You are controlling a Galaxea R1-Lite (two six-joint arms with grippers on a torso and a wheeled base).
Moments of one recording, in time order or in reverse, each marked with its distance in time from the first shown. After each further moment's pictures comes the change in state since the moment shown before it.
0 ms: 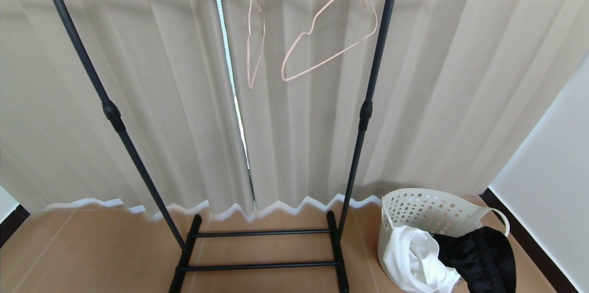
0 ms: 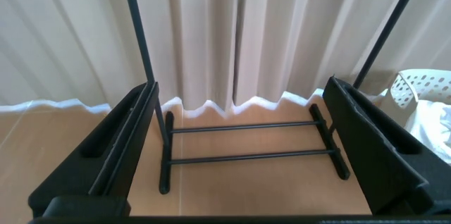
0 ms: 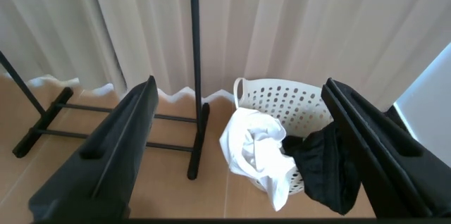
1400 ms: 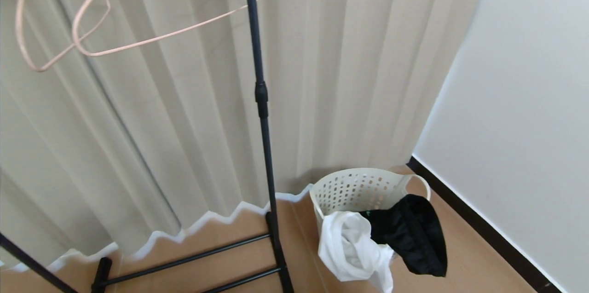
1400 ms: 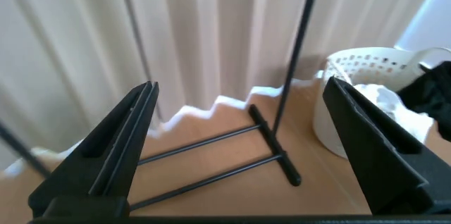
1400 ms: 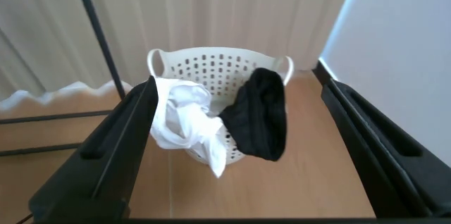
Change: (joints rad) left arm 0.000 0.000 0.000 -0.001 0.005 -0.003; right arm 0.000 0.000 0.000 -0.001 0.000 0.001
